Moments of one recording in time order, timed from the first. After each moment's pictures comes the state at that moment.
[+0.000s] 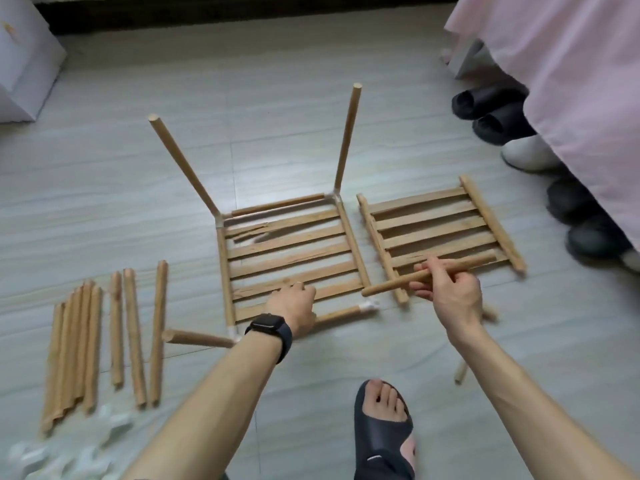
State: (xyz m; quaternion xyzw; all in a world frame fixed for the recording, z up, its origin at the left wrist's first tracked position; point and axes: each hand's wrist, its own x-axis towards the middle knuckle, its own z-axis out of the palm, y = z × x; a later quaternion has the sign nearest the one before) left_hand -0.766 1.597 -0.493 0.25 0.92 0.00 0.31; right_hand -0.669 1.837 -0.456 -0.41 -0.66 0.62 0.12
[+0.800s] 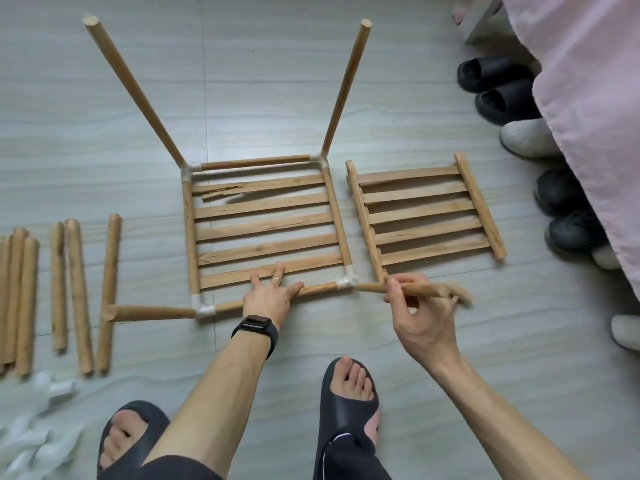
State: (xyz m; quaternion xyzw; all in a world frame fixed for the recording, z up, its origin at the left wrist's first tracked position) left_hand -0.738 1.604 -0.567 0.20 0.91 -0.05 0.36; right_hand -0.626 1.818 -0.476 -0.15 -0.90 0.37 0.17
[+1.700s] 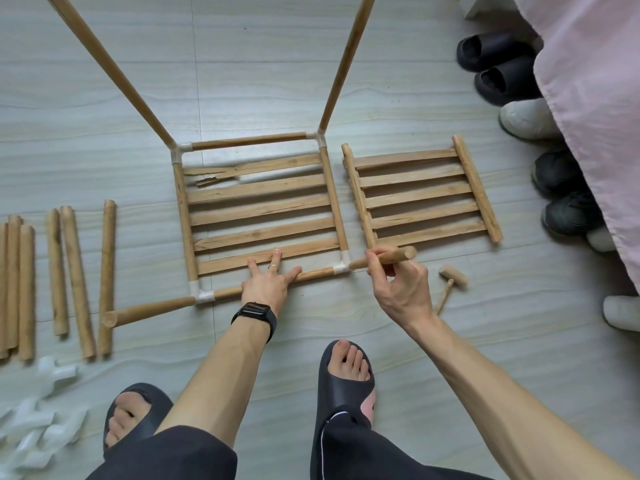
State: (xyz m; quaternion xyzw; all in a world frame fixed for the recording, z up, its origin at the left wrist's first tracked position) left_hand -0.733 1.604 -0.577 0.21 0.91 -0.06 0.36; right_hand -0.651 1.816 -0.492 -0.11 -0.92 0.34 0.14
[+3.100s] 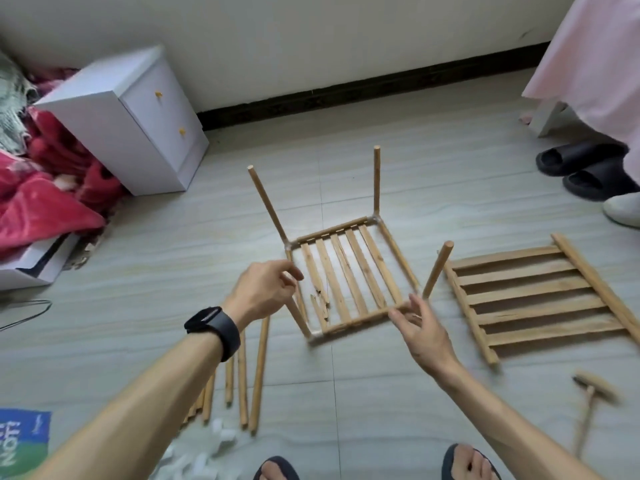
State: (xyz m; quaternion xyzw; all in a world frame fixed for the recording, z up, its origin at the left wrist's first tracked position) left_hand -0.828 1.438 -0.310 0.10 0.96 0.21 0.15; right_hand -0.721 1.701 -0.440 -0.21 -0.77 0.60 -0.05
